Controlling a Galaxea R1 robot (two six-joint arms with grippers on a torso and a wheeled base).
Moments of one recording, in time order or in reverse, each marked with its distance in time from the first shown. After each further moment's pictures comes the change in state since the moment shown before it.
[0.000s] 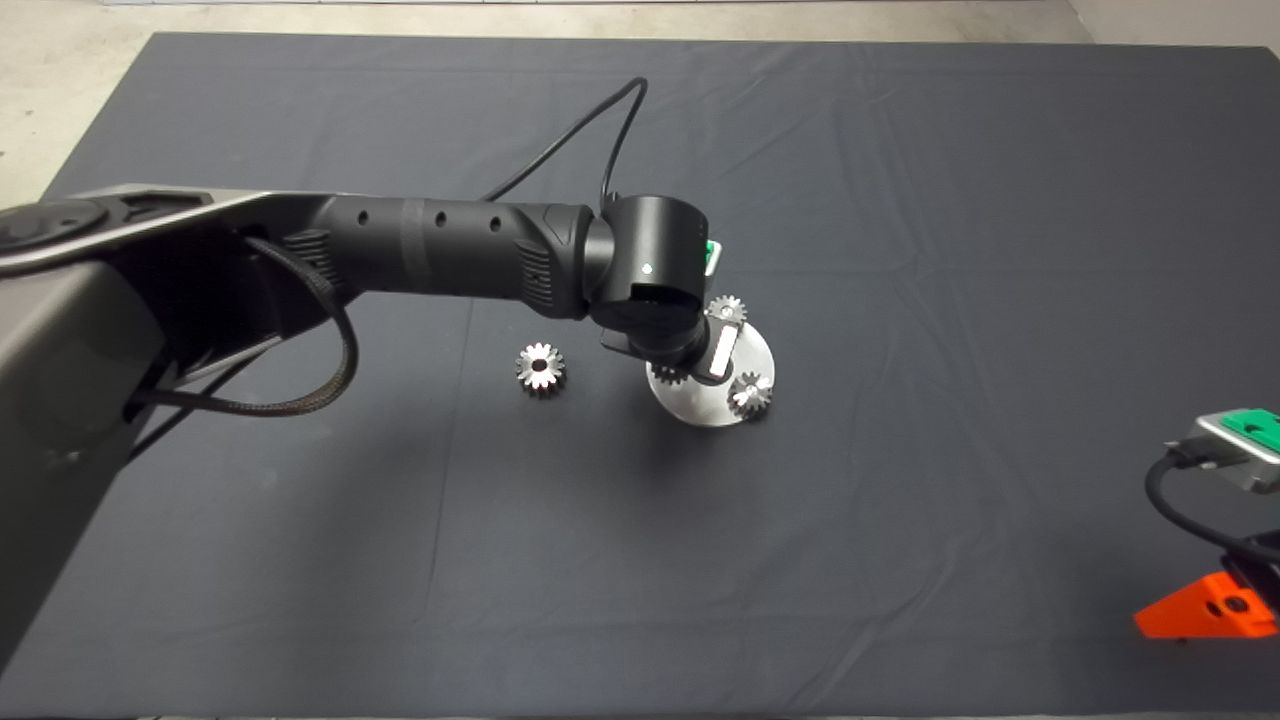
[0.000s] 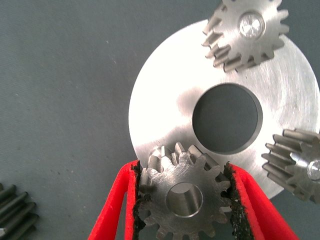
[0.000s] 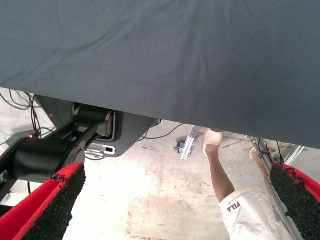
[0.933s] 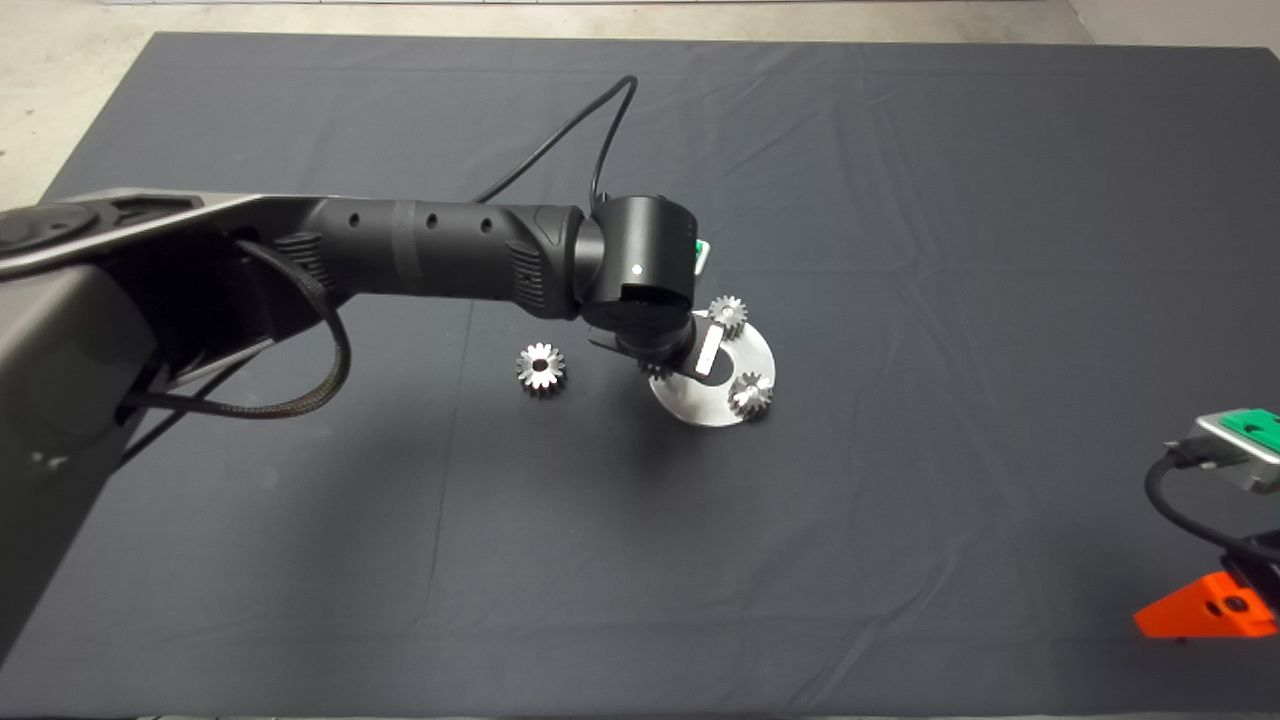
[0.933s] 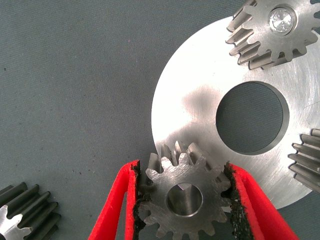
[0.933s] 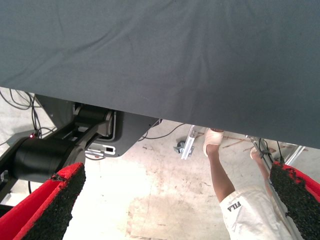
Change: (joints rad) left arm 0.006 -0.013 0.000 0.009 0.028 0.034; right arm 0.000 0.000 0.000 0.000 0.001 0.000
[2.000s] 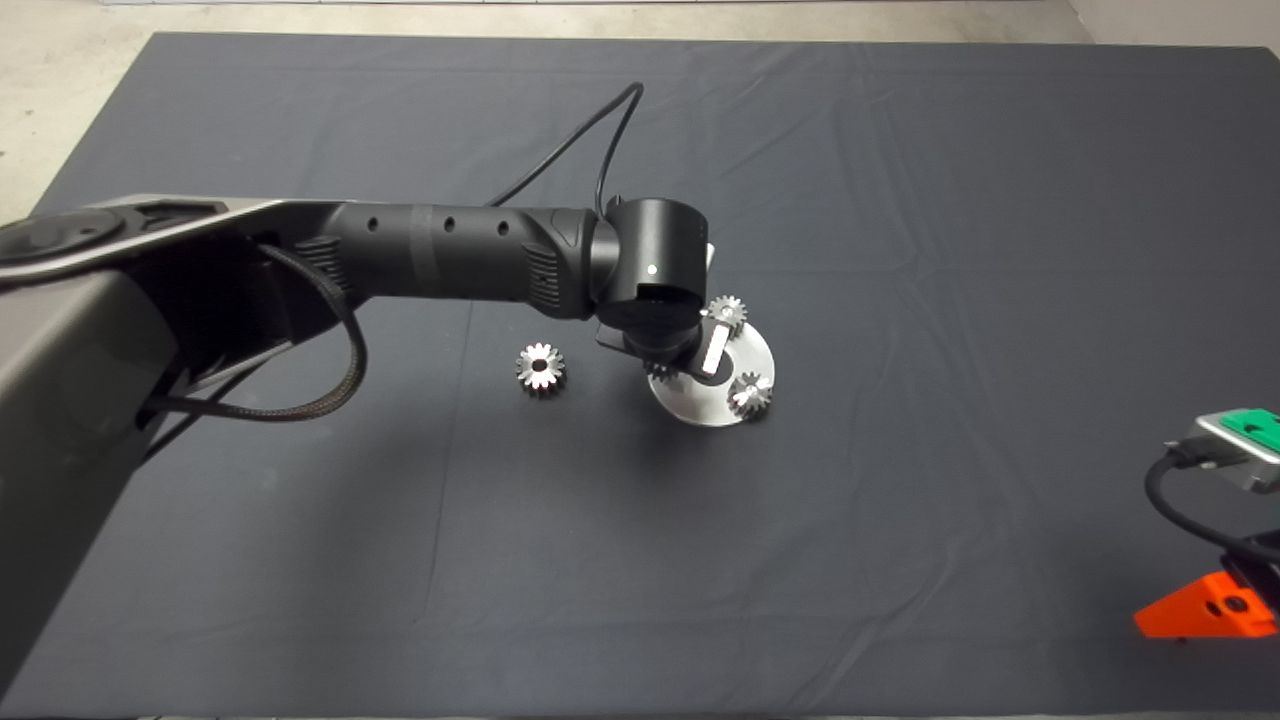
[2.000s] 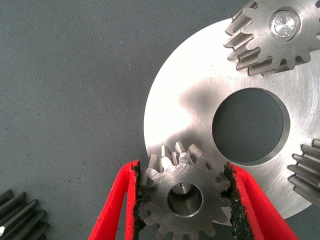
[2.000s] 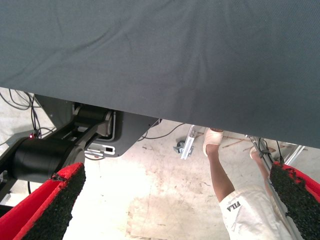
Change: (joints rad) left arm 0.010 0.024 -0.043 0.001 -0.001 0.000; right arm 0.000 0.000 0.000 0.000 0.000 0.000
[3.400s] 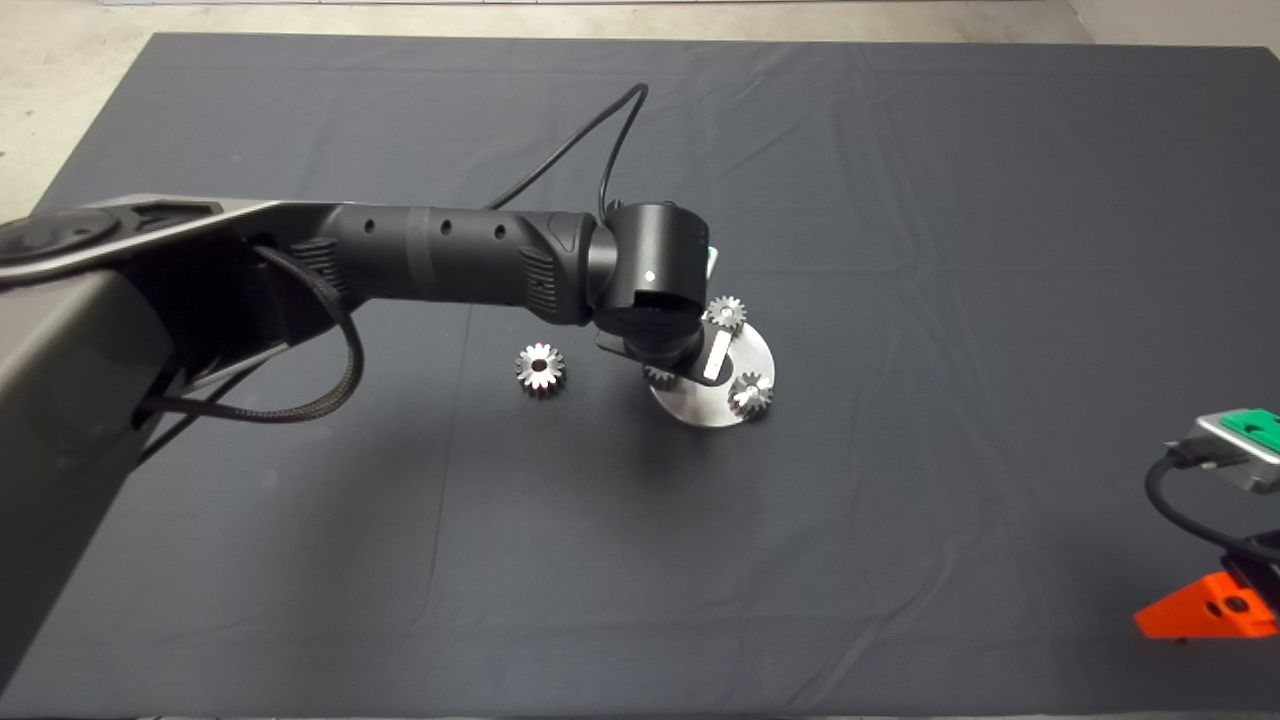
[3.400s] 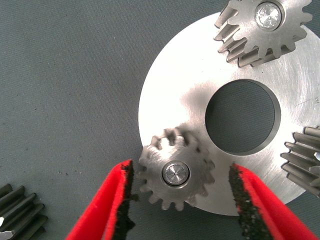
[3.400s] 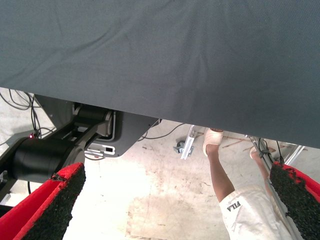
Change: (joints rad) left arm 0.000 -0.006 0.032 0.001 0.005 0.000; right arm 0.000 0.000 0.000 0.000 0.000 0.000
